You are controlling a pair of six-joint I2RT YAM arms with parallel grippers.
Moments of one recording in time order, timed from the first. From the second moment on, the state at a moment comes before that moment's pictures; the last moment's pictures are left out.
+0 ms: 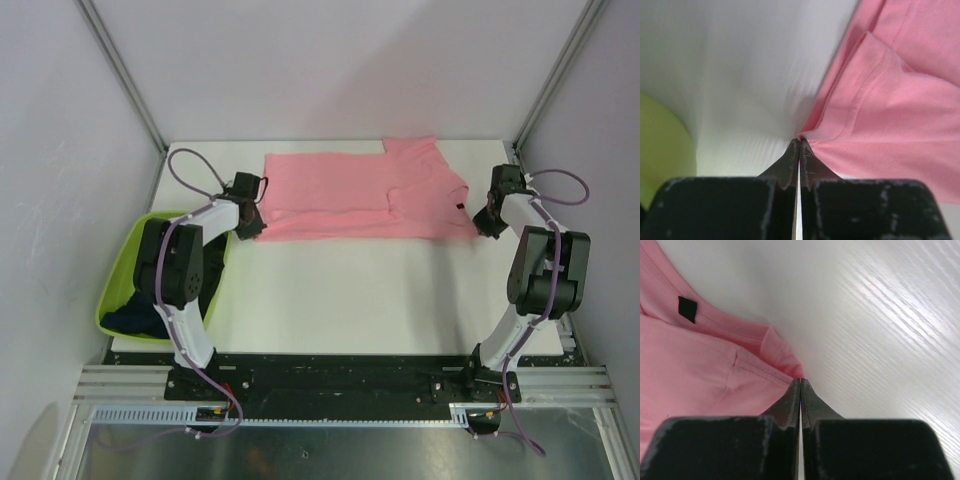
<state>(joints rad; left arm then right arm) -0.21 1.90 1.23 -0.41 -0.22 -0.58 -0.16 1.79 1.24 -0.51 0.22 0.70</state>
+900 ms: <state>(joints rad) -0.27 1.46 0.81 -0.51 -0.15 -0.68 -0.30 1.54 1.10 -0.96 0.28 0.82</state>
